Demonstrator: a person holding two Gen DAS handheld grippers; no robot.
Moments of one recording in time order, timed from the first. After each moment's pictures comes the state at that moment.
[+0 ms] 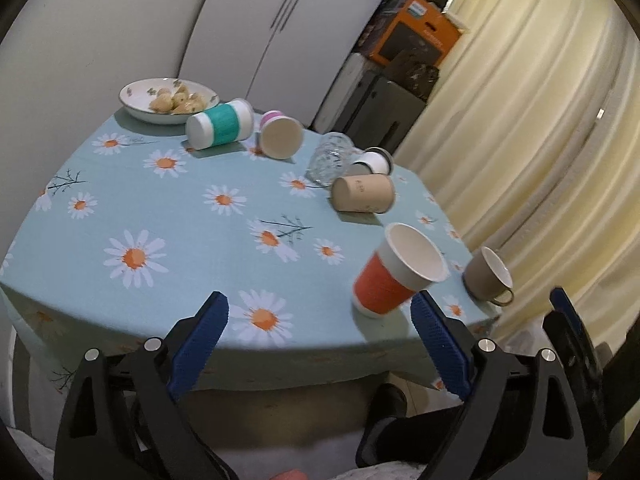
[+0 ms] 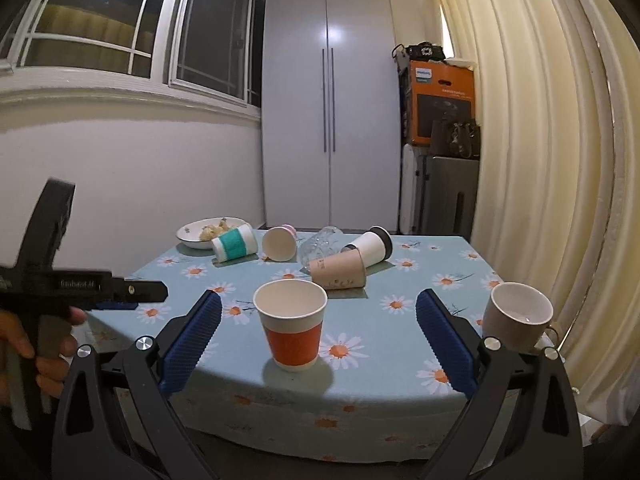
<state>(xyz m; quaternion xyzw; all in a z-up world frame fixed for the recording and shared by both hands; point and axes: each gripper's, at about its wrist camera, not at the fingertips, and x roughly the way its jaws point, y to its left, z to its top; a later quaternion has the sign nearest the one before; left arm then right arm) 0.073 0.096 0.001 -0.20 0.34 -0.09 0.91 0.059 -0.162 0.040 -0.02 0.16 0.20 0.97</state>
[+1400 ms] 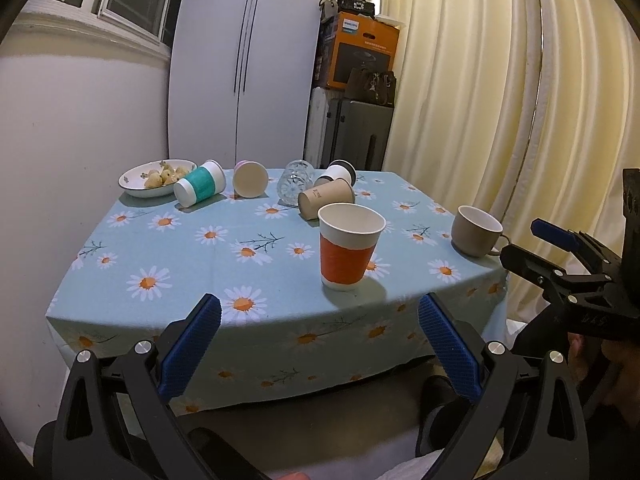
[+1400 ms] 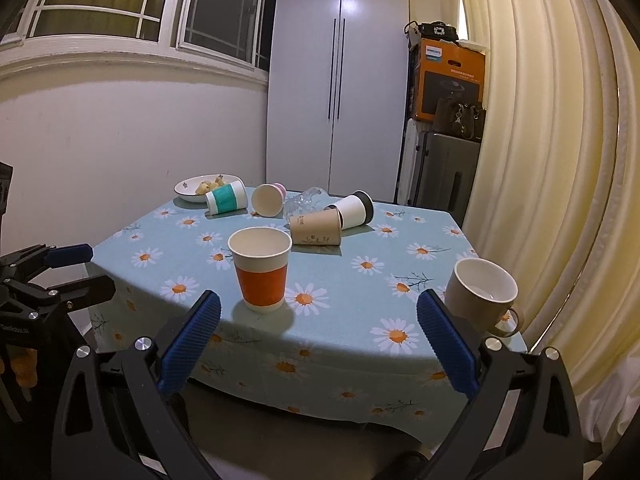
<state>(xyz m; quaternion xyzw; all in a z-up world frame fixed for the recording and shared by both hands) -0.007 0.014 0.016 -0.05 0.26 -0.07 0.96 0.043 -0.204 0.031 -0.07 0.21 0.20 0.96</state>
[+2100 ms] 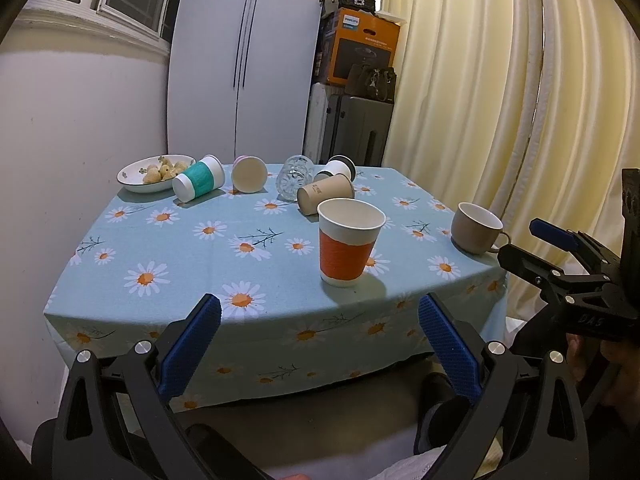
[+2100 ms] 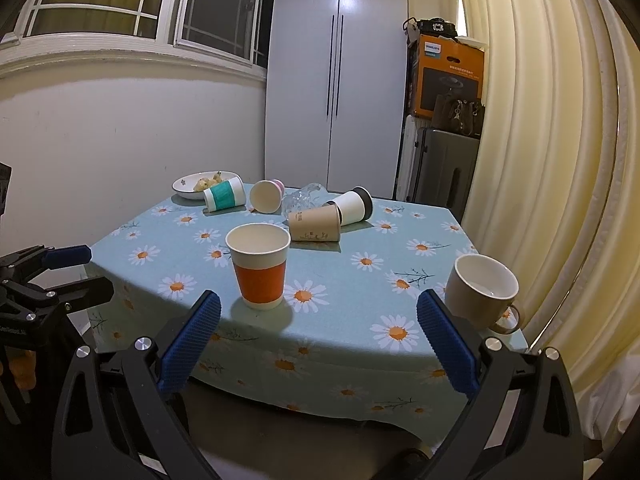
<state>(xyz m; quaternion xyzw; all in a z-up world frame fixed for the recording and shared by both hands) -0.006 0.013 0.014 -0.05 0.27 -0.07 0.96 0.045 -0.202 0.028 -0.08 0.21 0.19 0.95</state>
